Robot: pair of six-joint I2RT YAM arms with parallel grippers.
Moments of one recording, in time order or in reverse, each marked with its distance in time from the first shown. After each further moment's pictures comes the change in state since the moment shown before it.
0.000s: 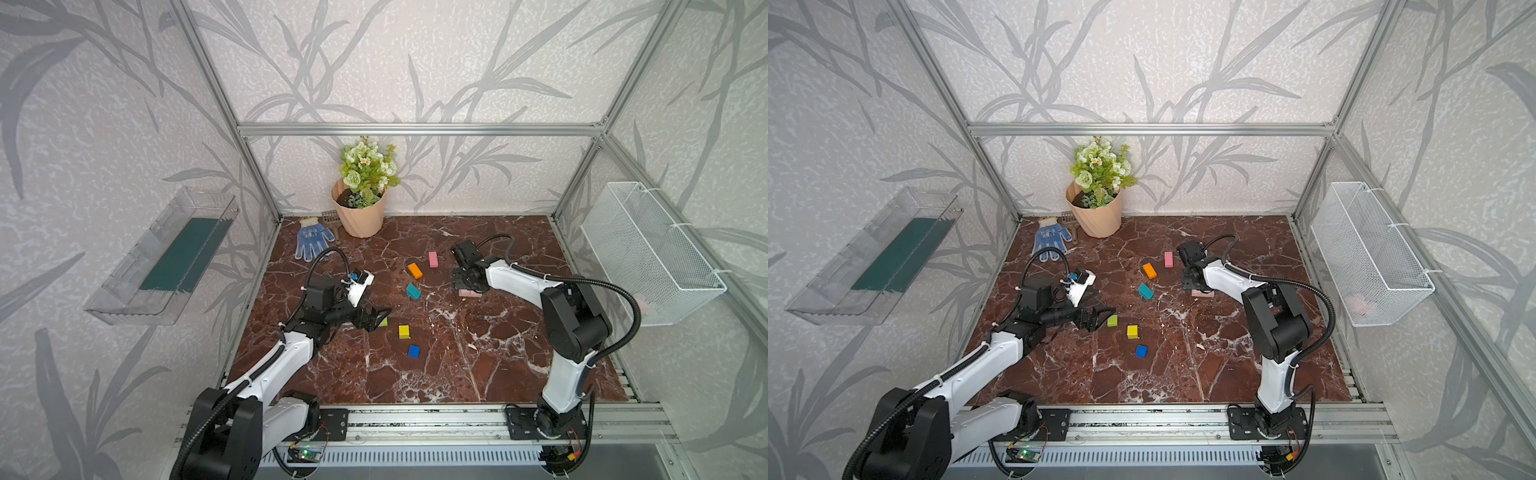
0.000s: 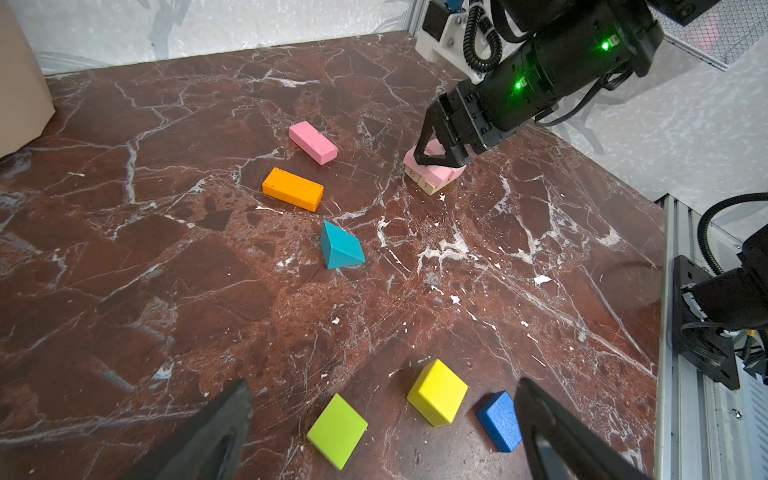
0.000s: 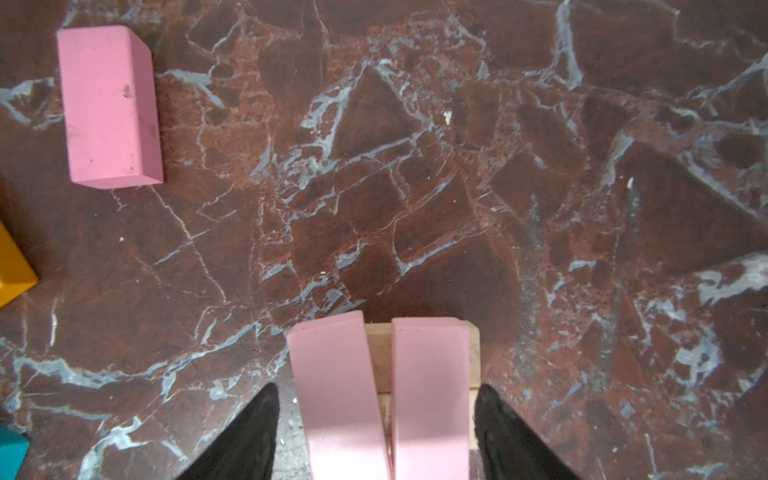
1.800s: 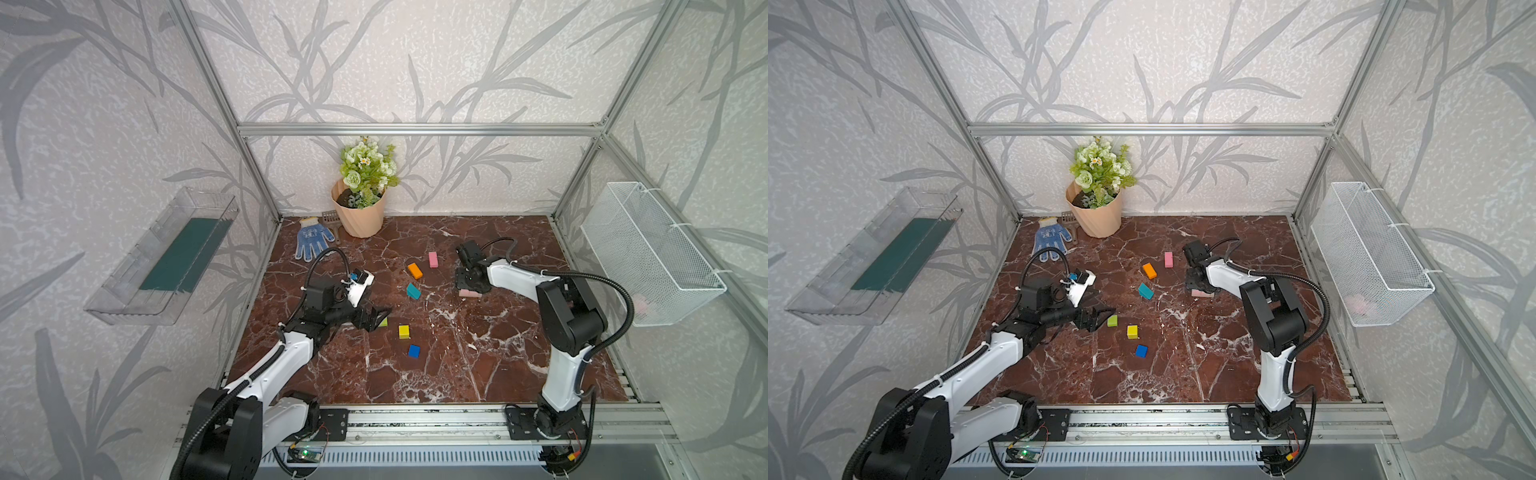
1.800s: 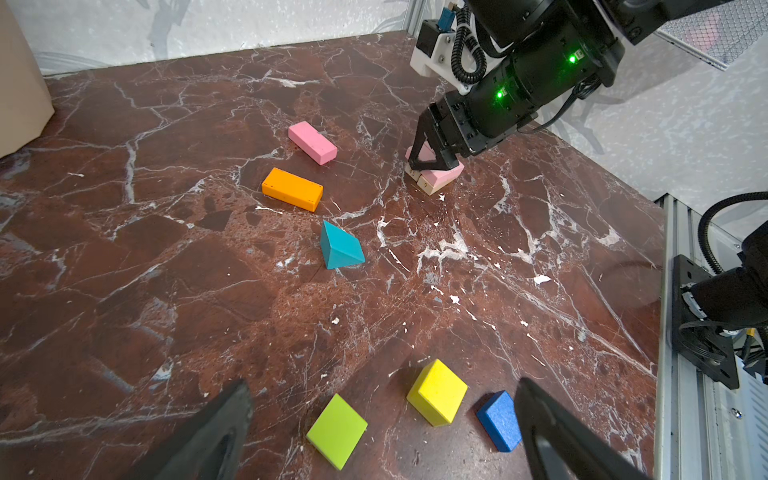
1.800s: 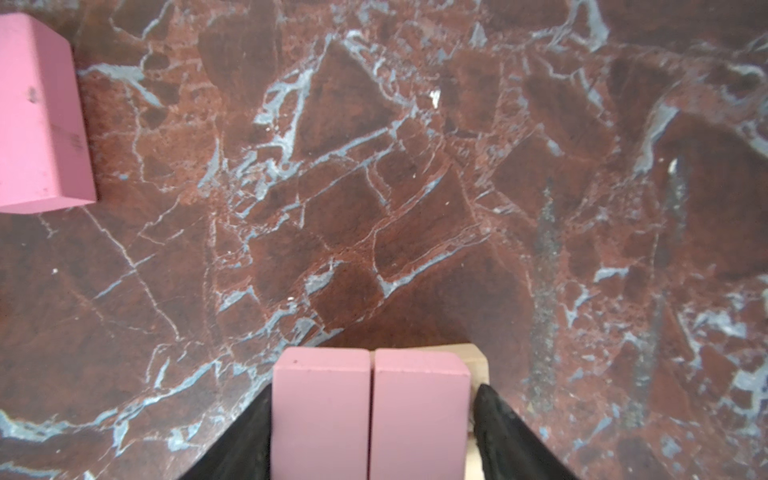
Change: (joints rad) left arm 0.000 0.000 0.000 0.000 0.002 0.001; right arm -0.047 0.050 -0.008 0.042 -0.054 0.019
